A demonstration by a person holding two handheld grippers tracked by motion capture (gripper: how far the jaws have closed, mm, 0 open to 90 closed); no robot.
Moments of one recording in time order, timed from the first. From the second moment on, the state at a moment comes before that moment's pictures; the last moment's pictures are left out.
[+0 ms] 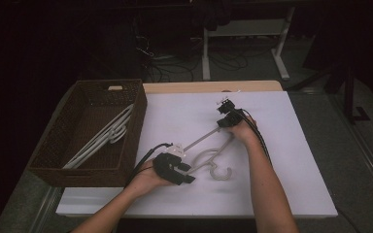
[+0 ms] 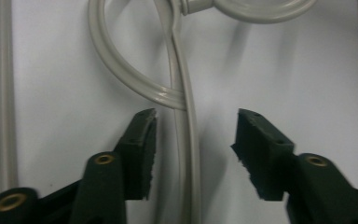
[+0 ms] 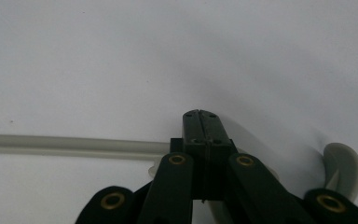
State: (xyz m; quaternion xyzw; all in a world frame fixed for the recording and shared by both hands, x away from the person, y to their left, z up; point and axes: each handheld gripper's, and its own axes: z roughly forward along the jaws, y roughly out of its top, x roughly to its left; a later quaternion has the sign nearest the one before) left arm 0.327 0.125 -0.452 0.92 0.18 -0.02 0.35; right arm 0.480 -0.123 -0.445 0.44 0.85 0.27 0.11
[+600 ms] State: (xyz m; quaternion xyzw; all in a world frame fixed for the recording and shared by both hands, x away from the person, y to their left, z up) left arm 0.335 0.121 -0.450 0.92 0.20 -0.02 0.32; right arm 0.480 -0.132 -0.438 0.44 0.84 0.29 0.10
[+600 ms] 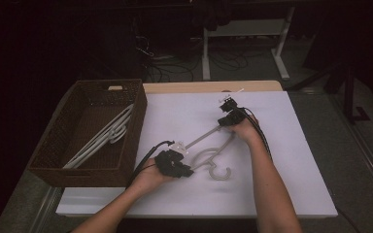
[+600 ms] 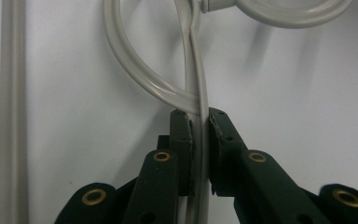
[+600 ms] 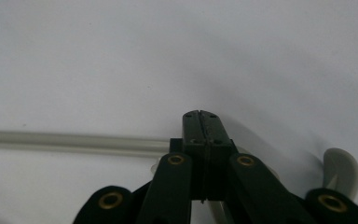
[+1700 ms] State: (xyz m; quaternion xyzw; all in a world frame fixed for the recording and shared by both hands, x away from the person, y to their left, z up) left arm 0.348 0.144 -0.412 0.89 0.27 -0.03 0.36; right arm 0.345 -0.192 -0.403 0.41 0.81 0.40 0.15
